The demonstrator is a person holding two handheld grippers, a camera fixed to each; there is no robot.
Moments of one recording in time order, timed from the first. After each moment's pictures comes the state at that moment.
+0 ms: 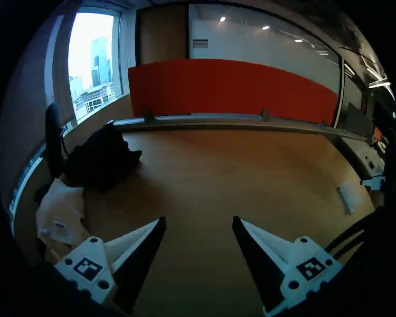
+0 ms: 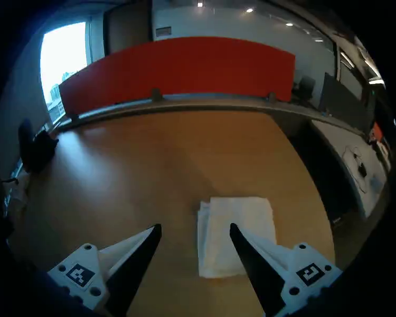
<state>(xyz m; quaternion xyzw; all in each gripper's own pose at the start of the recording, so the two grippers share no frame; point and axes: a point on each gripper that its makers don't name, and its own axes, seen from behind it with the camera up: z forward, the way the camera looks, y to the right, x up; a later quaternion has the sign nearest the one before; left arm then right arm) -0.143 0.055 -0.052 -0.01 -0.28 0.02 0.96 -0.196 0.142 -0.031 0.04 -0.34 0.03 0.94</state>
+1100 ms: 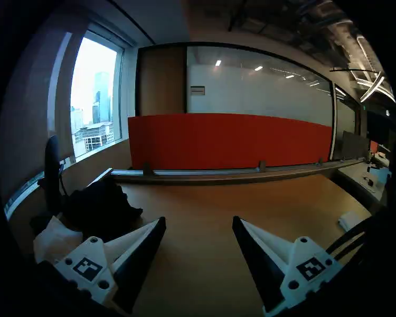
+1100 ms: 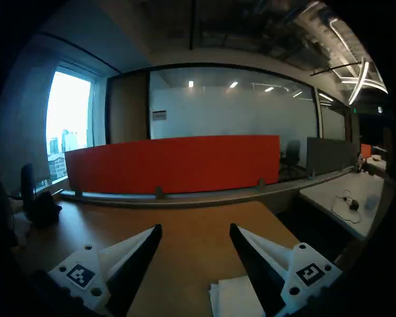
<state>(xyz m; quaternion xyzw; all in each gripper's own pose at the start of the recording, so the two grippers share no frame) -0.068 0.052 0.003 -0.02 -0.12 0.01 0.99 -0.054 0.119 0.014 0.01 -0.07 0.04 1.00</state>
